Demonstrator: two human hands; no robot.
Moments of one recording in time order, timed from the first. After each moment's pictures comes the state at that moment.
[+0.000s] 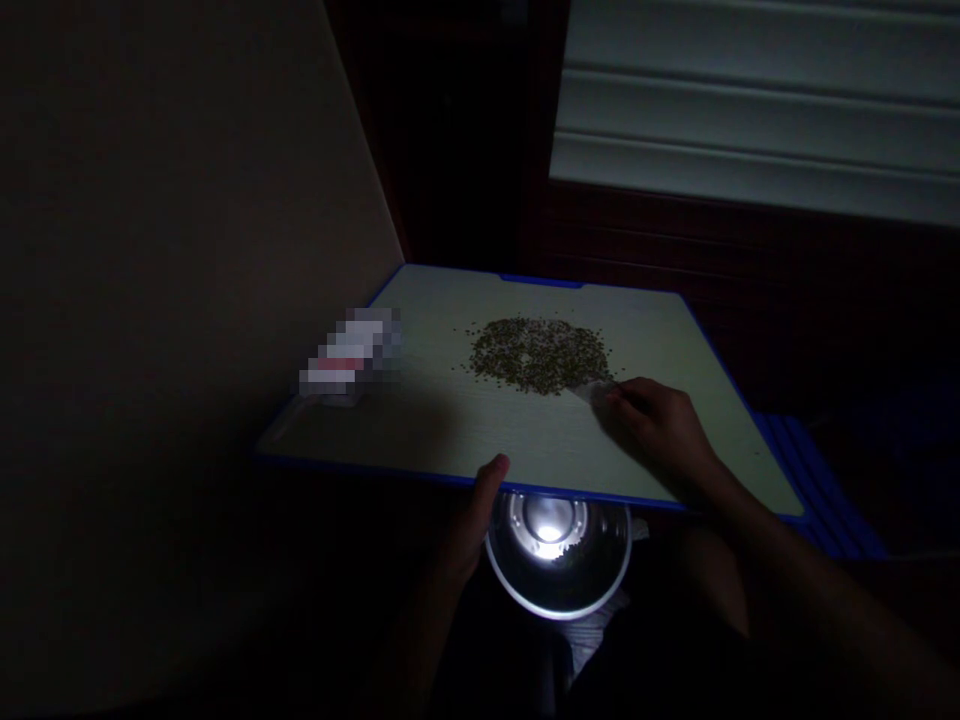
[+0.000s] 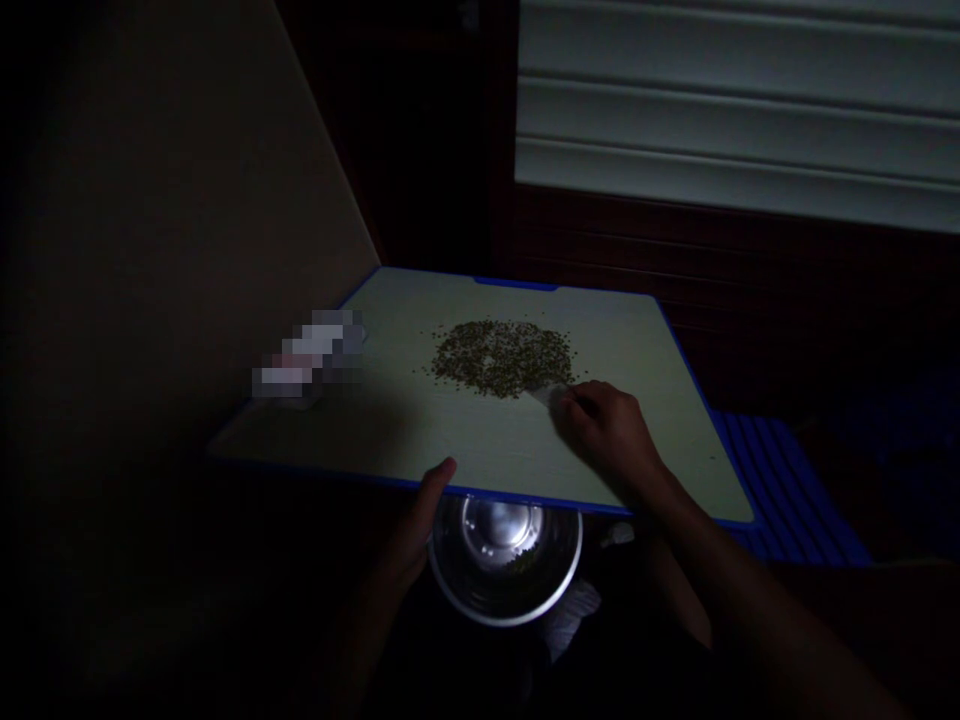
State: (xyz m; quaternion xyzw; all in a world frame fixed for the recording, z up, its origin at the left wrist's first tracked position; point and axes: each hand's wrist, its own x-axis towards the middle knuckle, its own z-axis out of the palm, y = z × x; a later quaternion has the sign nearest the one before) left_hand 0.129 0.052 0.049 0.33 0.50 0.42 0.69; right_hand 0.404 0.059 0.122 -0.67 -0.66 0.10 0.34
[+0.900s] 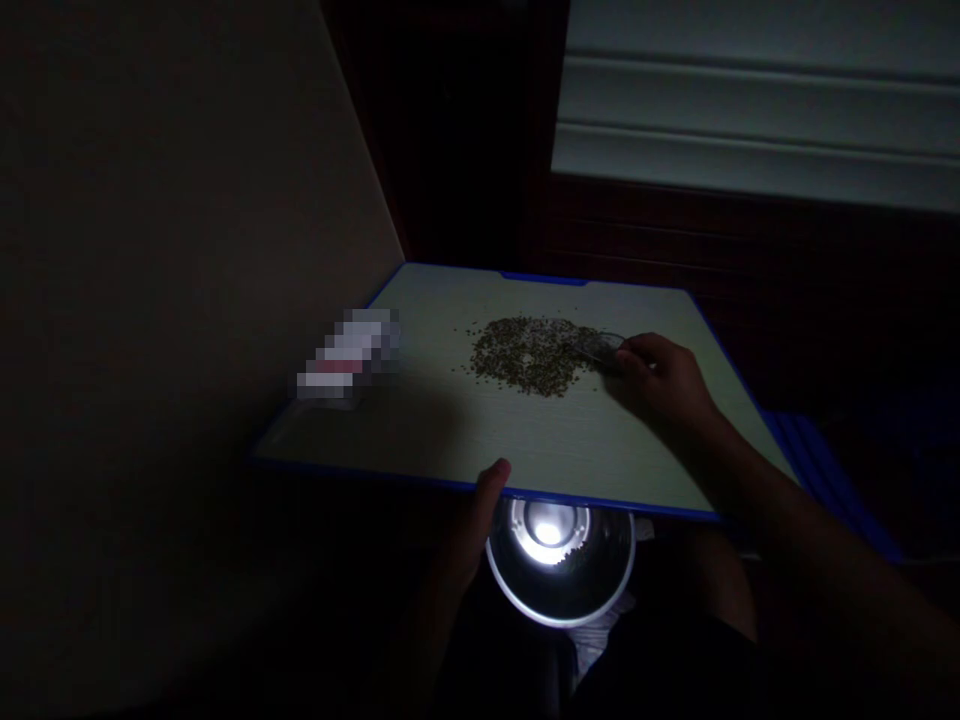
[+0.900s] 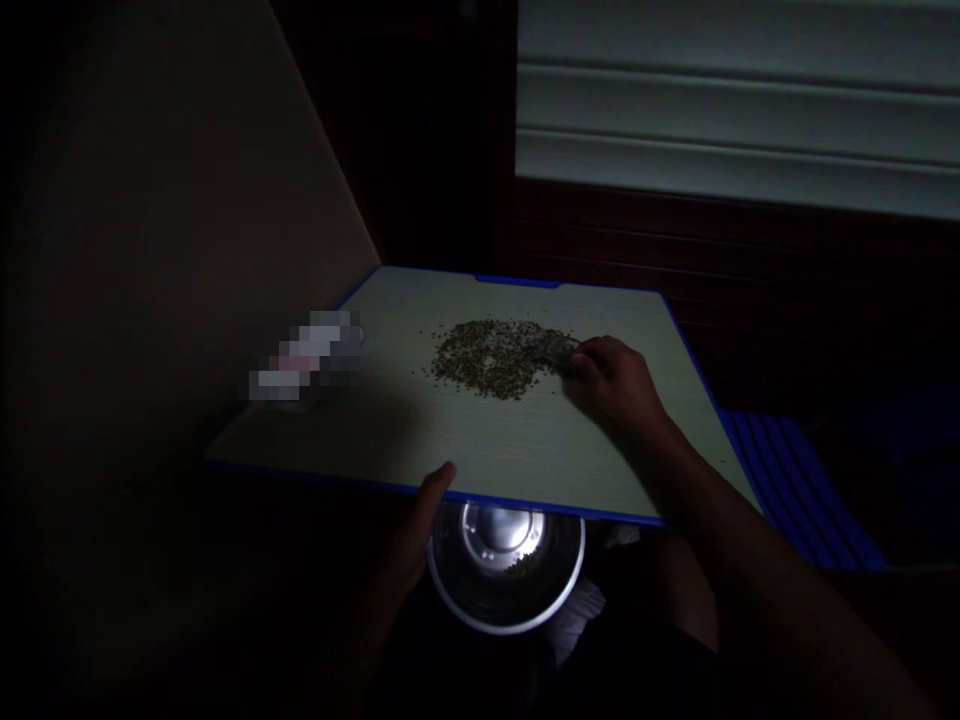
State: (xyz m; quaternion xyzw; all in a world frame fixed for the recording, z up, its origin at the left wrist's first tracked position) left_hand 0.136 0.044 0.078 0.33 0.56 0.44 0.62; right_hand 0.438 0.118 0.125 -0.65 -0.67 0.04 0.37
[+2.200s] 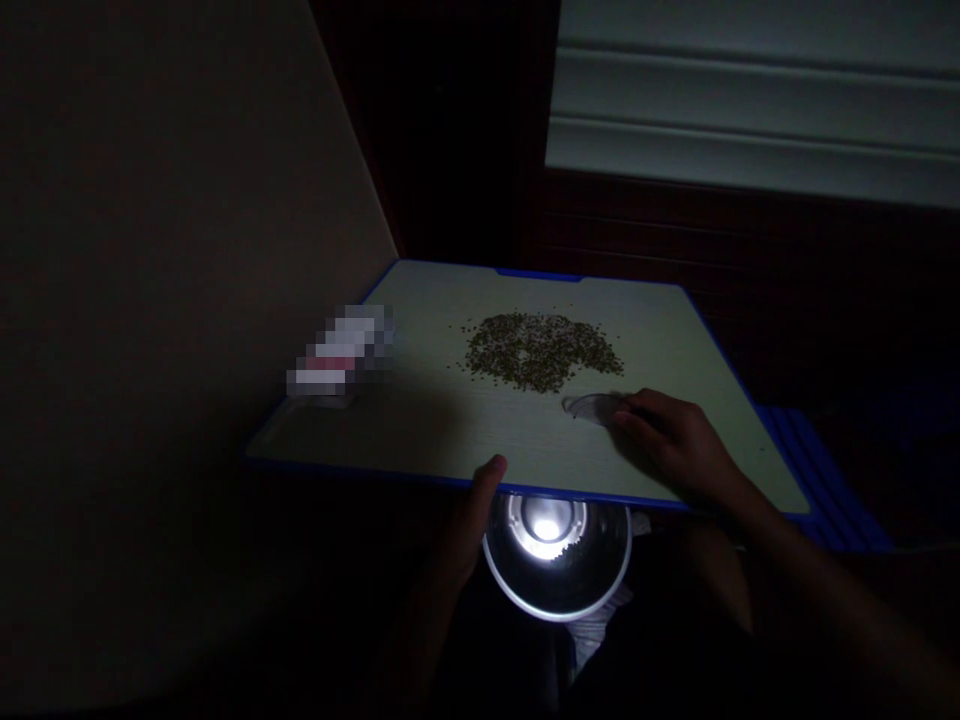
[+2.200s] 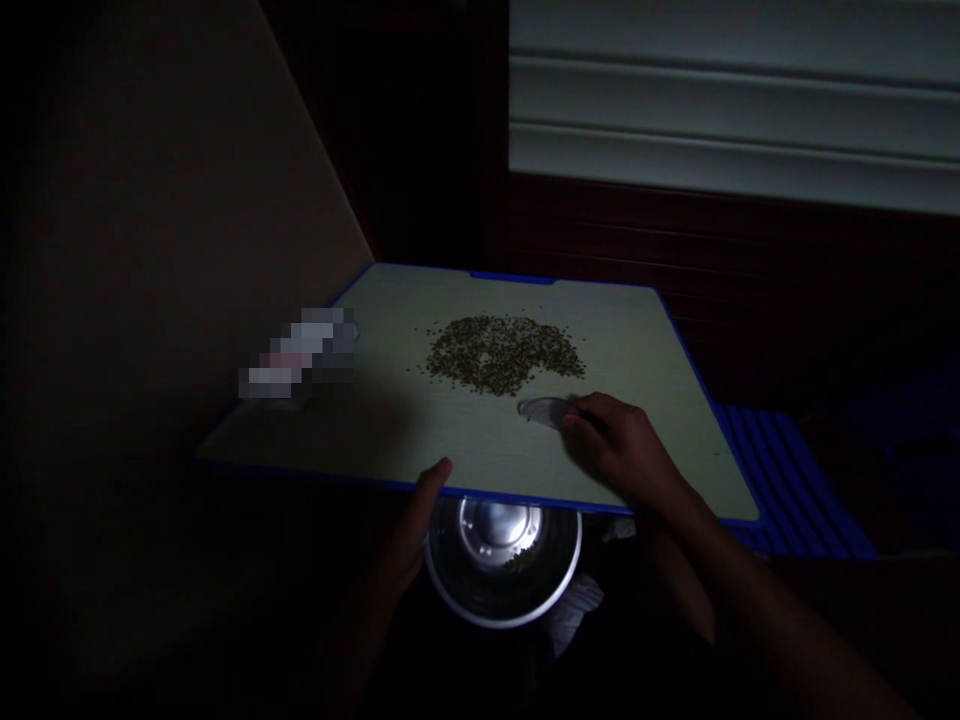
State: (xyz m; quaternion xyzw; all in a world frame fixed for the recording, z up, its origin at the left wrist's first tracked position) left_hand 0.135 0.046 0.076 0.32 0.55 0.45 0.63; right_hand 0.407 0.033 0.132 -0.63 -0.70 0.15 0.31
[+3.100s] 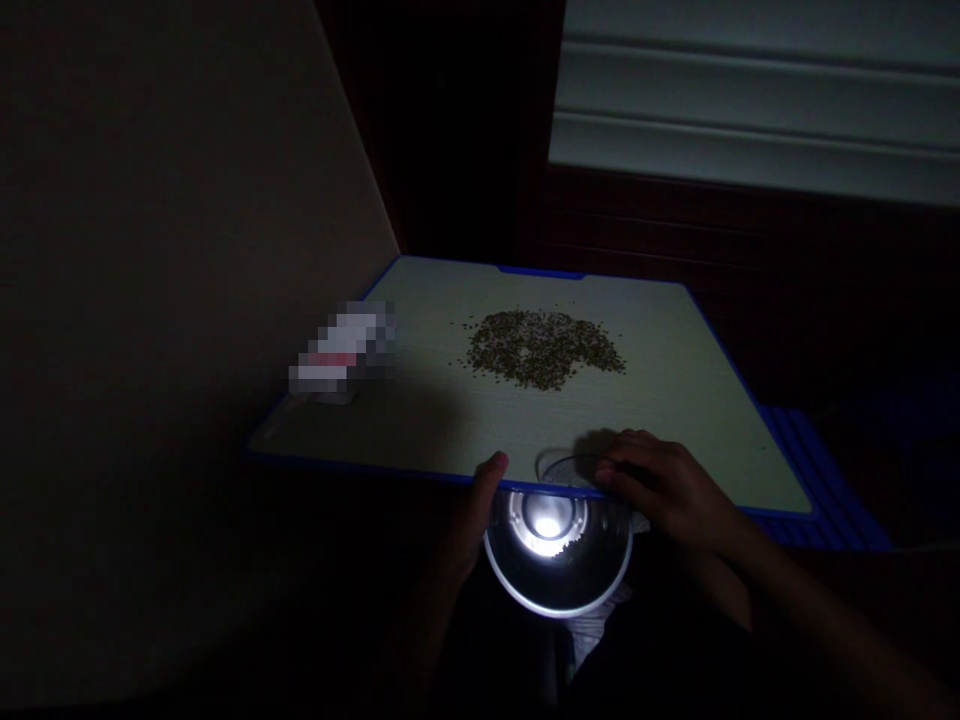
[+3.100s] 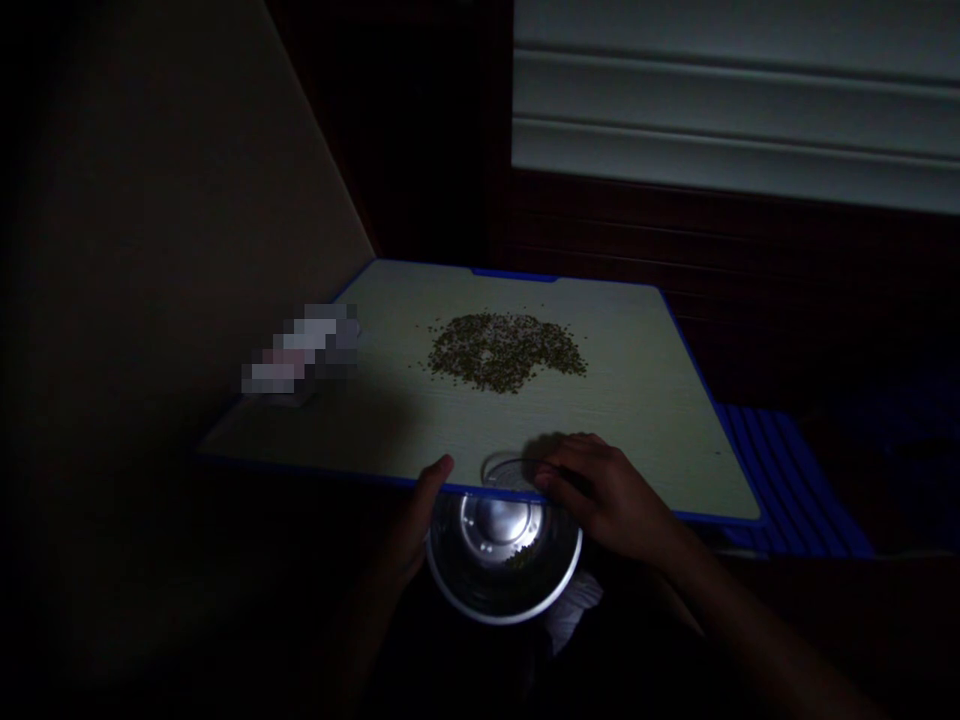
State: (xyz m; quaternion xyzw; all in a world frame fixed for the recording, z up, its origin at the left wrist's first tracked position) left_hand 0.129 0.049 0.063 0.33 0.54 0.43 0.64; right_hand 0.373 0.002 0.137 -0.53 -0.77 0.23 0.28
